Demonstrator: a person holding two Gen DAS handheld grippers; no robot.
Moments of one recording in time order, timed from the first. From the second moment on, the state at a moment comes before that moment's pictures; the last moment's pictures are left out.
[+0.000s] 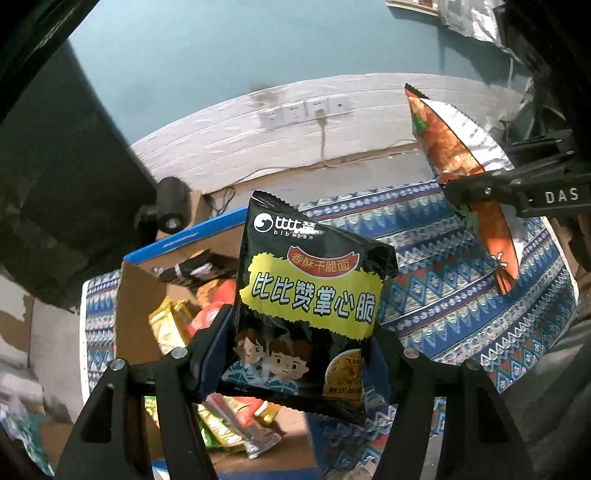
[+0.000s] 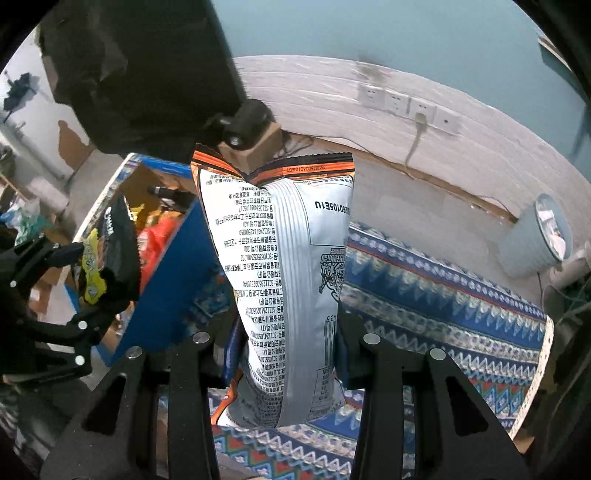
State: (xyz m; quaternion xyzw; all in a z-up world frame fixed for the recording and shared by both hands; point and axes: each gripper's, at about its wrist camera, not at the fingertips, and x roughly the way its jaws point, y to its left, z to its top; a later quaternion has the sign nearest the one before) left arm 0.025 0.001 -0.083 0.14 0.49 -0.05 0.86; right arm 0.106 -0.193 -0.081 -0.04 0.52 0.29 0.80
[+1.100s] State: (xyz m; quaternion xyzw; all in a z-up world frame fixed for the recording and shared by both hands) left arm 0.027 0.174 -0.090 0.01 0.51 0.10 0.86; right arm 0.106 -0.004 -0.092 -0.09 0.53 0.39 0.75
